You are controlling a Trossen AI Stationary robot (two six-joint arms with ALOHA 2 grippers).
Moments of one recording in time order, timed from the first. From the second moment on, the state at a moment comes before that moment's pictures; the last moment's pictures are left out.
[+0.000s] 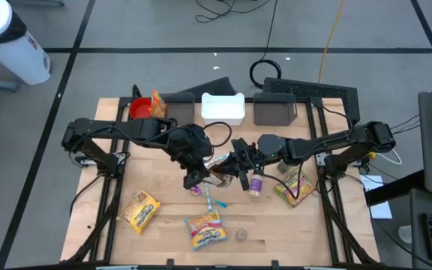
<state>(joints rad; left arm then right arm) -0.08 1.59 1.68 -0.93 0.29 -0.40 0.10 1.45 1.03 0.33 -0.14 0.46</state>
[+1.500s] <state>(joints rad) 0.34 1.56 1.68 -0.86 0.42 -0.11 0.01 1.27 1.03 0.04 0.21 0.47</state>
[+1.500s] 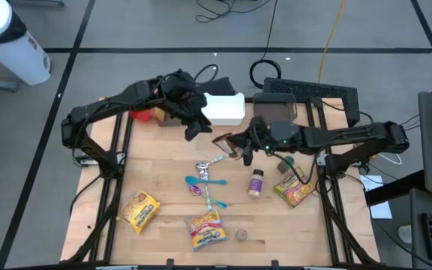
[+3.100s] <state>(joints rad) 0.27 1.56 1.68 -0.29 0.31 -0.12 -0.06 1.07 0.70 0.82 0.26 0.43</state>
